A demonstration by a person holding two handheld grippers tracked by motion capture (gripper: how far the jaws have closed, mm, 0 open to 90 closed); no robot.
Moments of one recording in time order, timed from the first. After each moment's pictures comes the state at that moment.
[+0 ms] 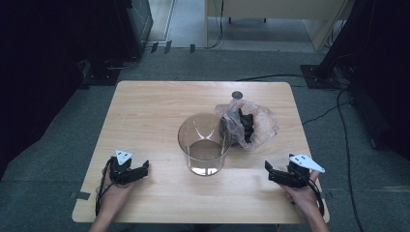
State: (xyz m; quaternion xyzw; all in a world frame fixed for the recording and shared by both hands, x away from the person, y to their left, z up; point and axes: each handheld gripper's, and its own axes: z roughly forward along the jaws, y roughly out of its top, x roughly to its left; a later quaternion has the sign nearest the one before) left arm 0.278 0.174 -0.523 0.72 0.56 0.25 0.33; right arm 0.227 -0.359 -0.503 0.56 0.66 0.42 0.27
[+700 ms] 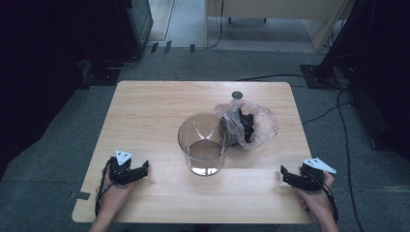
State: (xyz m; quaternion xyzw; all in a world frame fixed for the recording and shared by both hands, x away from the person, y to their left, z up) left arm 0.277 0.175 -0.523 0.72 0.56 0.25 0.32; right arm 0.221 -0.402 -0.522 0.63 0.65 0.33 0.26
